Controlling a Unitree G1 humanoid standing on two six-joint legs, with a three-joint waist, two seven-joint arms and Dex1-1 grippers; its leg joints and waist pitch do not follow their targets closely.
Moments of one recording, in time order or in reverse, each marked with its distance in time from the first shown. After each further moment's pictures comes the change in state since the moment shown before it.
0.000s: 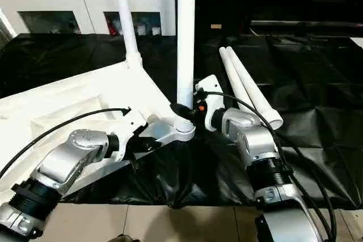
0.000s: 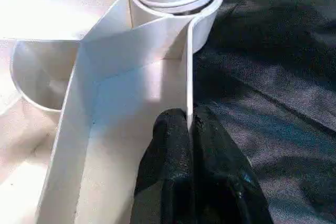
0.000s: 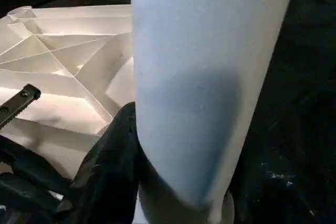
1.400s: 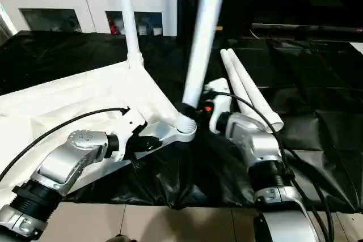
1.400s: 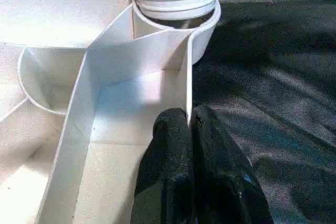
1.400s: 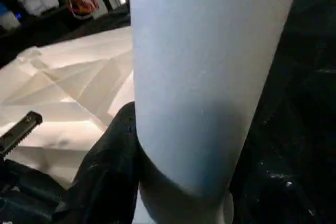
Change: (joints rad) left arm 0.008 -0.015 0.029 0.019 0.003 -0.029 -0.014; right arm 0.045 0.026 -0.132 0.075 0.102 -0.020 0.027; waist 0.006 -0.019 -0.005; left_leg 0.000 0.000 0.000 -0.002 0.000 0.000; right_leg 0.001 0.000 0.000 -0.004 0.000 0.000
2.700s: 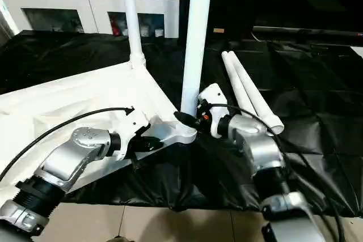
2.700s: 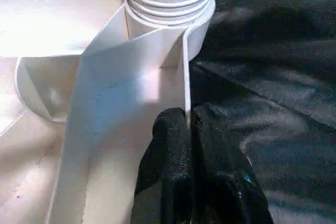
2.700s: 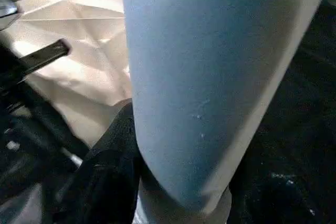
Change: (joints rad) left arm -0.033 0.049 -0.050 0.014 0.042 -0.036 -0.070; right arm 0.003 -0.078 0.166 -0.020 -0.171 -0.187 0.160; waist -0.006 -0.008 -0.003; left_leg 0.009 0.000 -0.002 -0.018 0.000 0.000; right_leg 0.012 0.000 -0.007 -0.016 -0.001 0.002
